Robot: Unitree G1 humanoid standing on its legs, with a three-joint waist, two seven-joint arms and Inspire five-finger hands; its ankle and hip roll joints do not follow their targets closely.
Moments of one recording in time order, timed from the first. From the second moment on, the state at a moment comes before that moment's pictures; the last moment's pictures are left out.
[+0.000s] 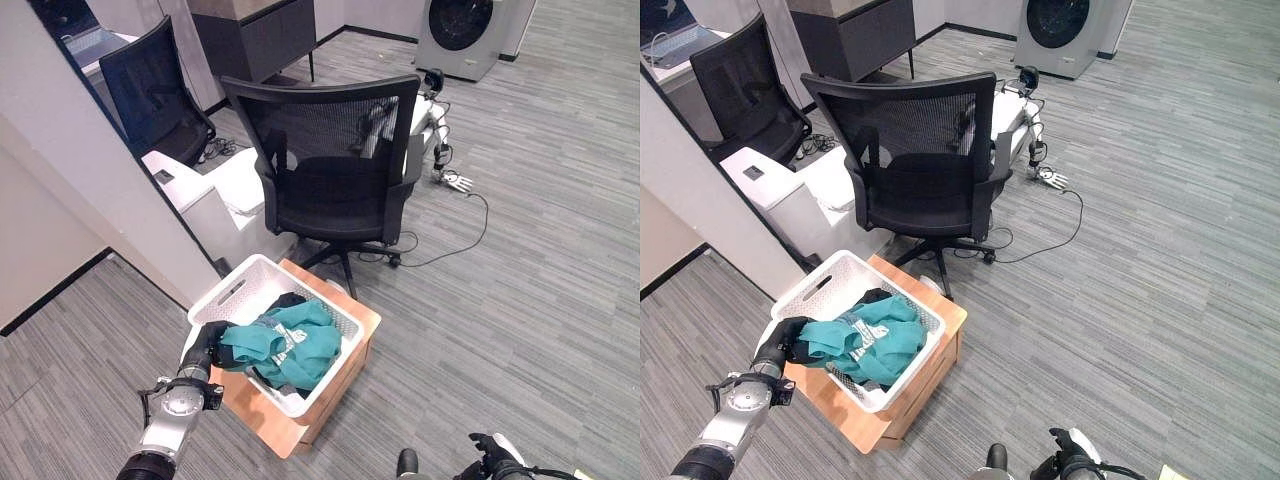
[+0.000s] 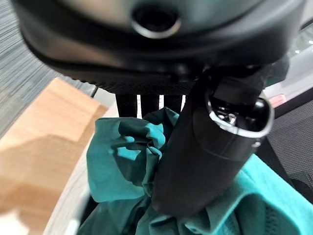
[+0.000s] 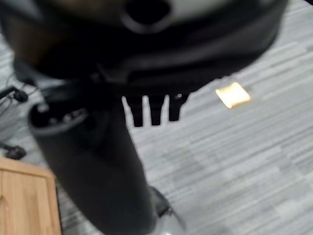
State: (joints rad) left arm -0.10 0.44 -0.16 0.55 -0.12 0.00 0.15; right arm 0.00 -0.40 0.21 1.04 -0.23 0.07 -0.14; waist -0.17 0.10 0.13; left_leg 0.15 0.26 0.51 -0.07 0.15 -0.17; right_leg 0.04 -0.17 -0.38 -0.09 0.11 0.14
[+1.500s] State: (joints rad) left arm 0.13 0.59 0.11 -0.12 -0.47 -0.24 0.08; right arm -0.38 -0.73 0.29 -0.22 -0.30 -0.08 -0.07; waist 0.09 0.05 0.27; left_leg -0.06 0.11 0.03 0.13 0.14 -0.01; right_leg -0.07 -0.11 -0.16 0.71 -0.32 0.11
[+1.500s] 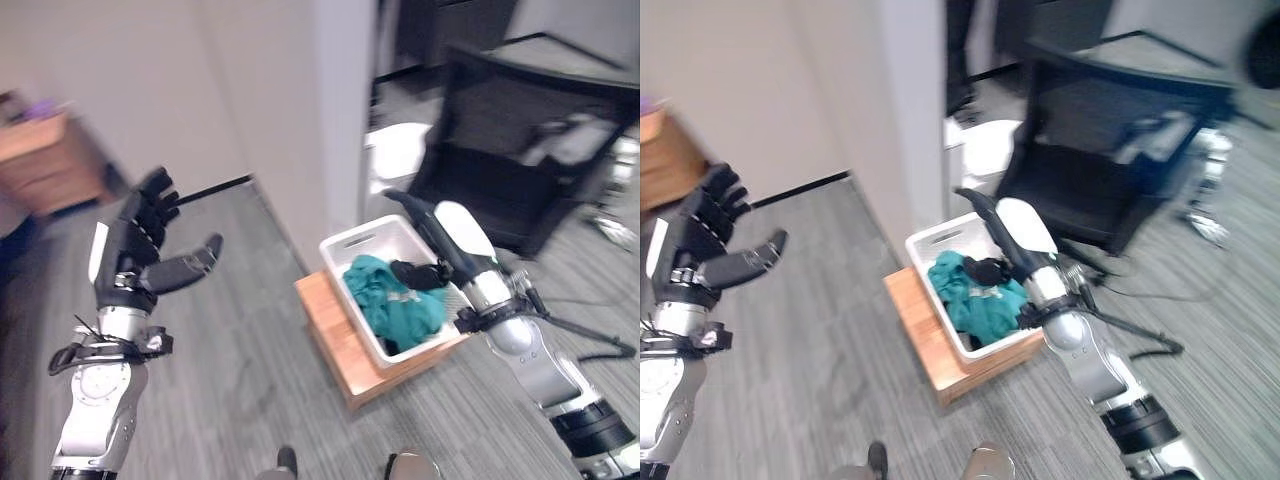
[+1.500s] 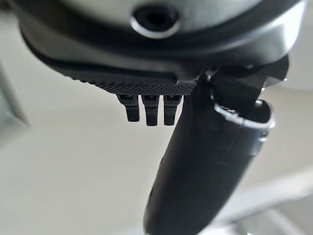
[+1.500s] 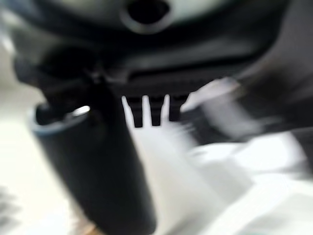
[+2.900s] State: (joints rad) left arm 0.20 0.59 0.17 0.23 -0.25 -0.14 0.08; right arm 0.00 -0.83 -0.03 0.10 -0.20 -0.11 -0.07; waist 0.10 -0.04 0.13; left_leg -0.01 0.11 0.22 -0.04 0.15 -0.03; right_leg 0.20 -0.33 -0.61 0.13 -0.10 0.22
